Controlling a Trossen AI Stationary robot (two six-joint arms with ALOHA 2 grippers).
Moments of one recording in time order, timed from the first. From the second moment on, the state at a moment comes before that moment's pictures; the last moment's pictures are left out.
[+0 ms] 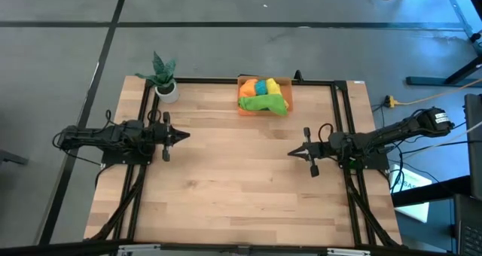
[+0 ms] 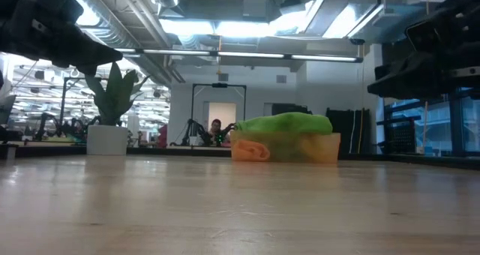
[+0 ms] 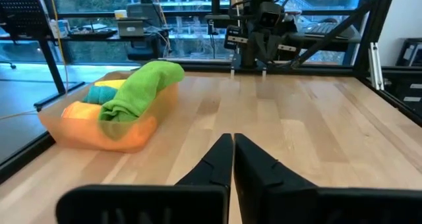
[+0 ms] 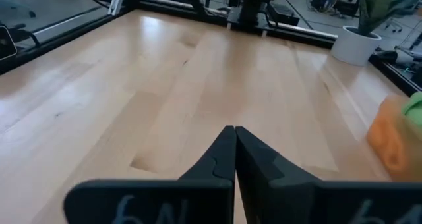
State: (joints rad) left arm -0.02 0.00 0.08 -0.17 -0.17 -0.02; right arm 0.15 0.84 0.01 0.62 0.05 -0.16
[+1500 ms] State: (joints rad) left arm -0.02 0.00 0.08 -0.17 -0.17 -0.02; right arm 0.15 0.84 0.01 0.62 0.05 -0.16
